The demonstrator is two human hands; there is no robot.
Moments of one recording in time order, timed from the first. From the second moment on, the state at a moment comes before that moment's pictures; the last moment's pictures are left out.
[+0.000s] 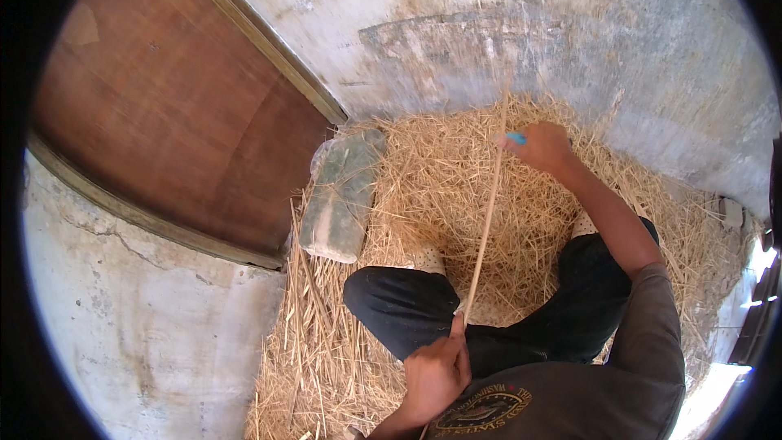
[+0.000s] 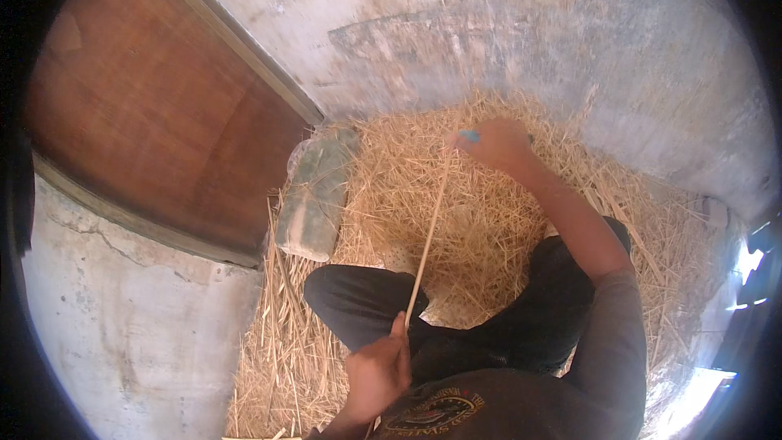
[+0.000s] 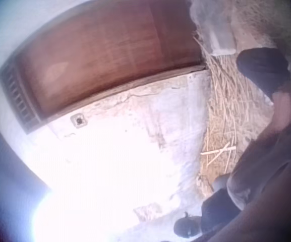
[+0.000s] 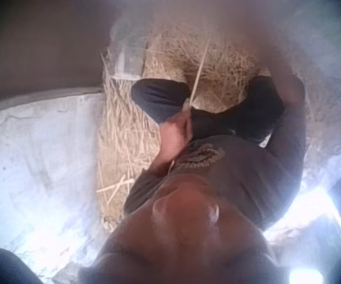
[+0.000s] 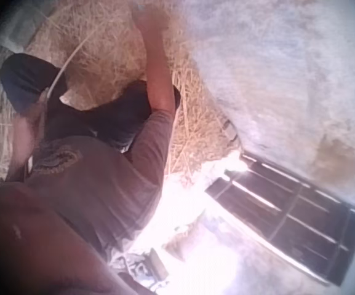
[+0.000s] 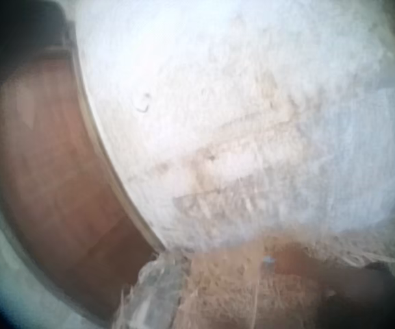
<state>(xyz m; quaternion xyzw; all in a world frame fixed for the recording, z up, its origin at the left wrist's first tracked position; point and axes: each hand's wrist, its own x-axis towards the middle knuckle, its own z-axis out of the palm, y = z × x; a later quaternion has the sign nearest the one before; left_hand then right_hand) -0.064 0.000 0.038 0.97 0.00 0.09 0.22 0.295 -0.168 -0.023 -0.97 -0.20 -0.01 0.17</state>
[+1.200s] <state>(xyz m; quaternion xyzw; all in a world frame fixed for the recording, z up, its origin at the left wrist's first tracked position) -0.036 0.003 0.042 0.74 0.16 0.05 0.65 0.183 -0.136 0.021 -0.86 -0.46 -0.03 0.22</state>
